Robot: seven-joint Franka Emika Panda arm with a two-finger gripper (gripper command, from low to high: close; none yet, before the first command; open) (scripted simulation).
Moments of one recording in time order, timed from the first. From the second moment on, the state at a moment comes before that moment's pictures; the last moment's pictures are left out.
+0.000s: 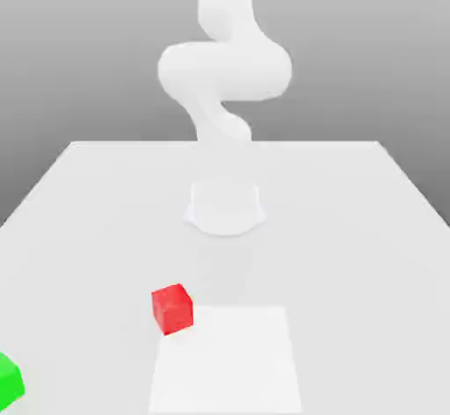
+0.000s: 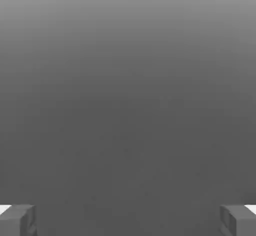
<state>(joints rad) 0.02 -0.74 -0.05 -2.36 0.00 2.35 0.73</state>
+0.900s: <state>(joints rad) 0.04 0.11 -0.24 -2.86 0.17 2.97 -0.08</state>
